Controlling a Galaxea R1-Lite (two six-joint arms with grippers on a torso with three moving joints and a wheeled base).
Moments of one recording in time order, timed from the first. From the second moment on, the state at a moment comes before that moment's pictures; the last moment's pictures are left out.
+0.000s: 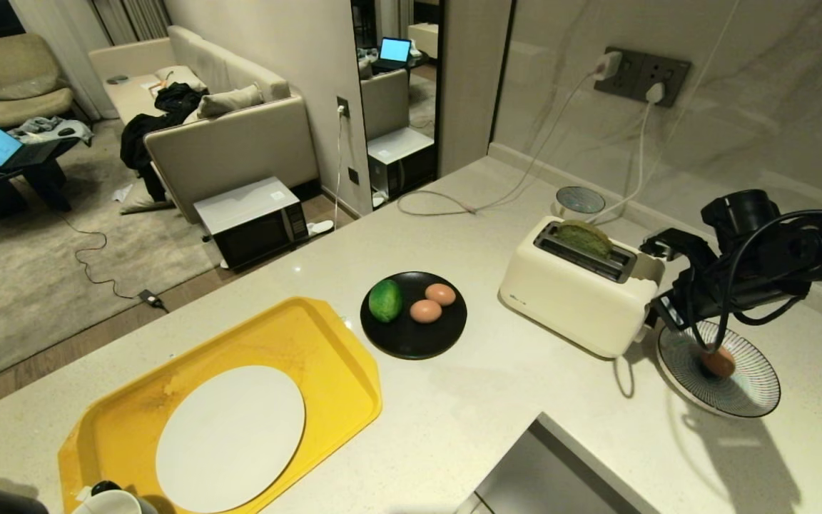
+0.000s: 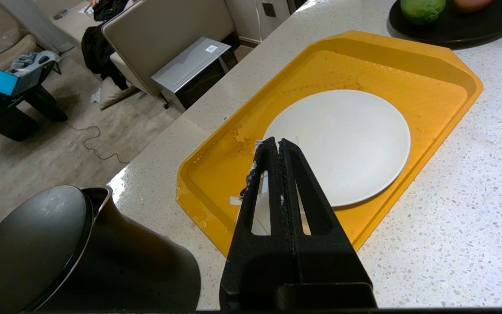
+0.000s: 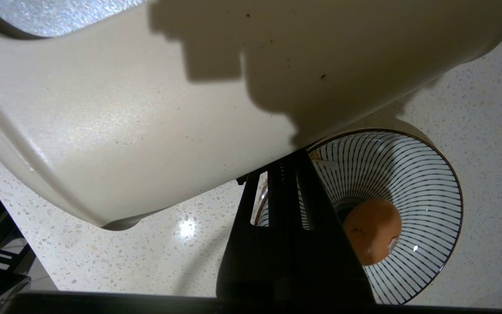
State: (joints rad) left arm 0.00 0.00 0.00 -0.06 0.01 0.32; right arm -0.07 2.03 -1.44 0.27 0.08 -0.45
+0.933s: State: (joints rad) left arm 0.00 0.00 0.00 -0.06 0.01 0.32; right arm -0.07 2.03 -1.44 0.27 0.08 -0.45
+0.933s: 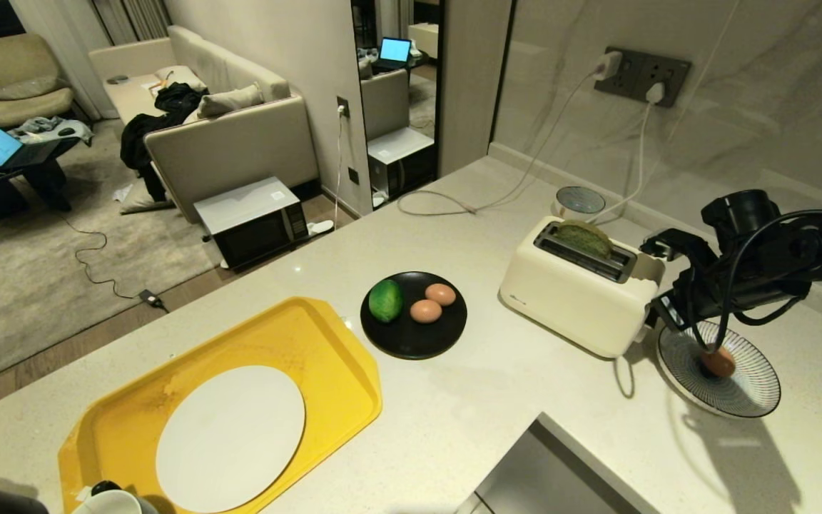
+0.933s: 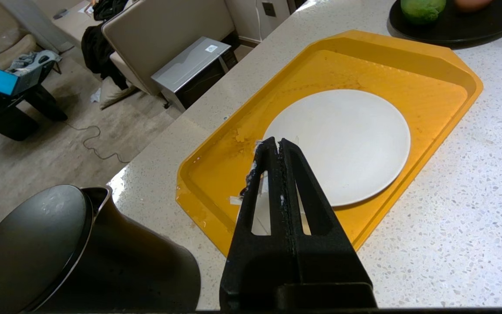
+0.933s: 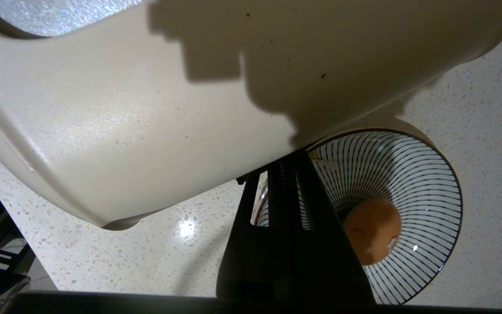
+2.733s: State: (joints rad) left arm 0.00 0.00 0.00 -0.06 0.01 0.32; right arm -0.07 2.03 -1.43 0.27 0.08 -0.45
